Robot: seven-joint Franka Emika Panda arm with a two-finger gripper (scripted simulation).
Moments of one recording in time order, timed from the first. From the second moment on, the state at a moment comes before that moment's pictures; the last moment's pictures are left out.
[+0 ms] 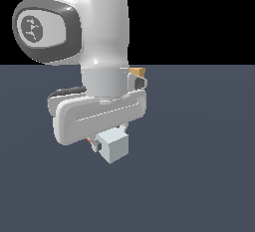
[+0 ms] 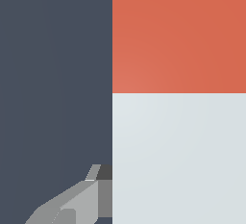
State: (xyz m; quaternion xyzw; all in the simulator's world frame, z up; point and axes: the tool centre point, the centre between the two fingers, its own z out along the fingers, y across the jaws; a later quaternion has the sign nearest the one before) arm -0.041 -0.053 0.032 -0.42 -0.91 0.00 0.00
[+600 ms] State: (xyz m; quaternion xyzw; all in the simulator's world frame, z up) arm -0.076 -0.023 0.044 -0.55 -0.84 0.00 0.00
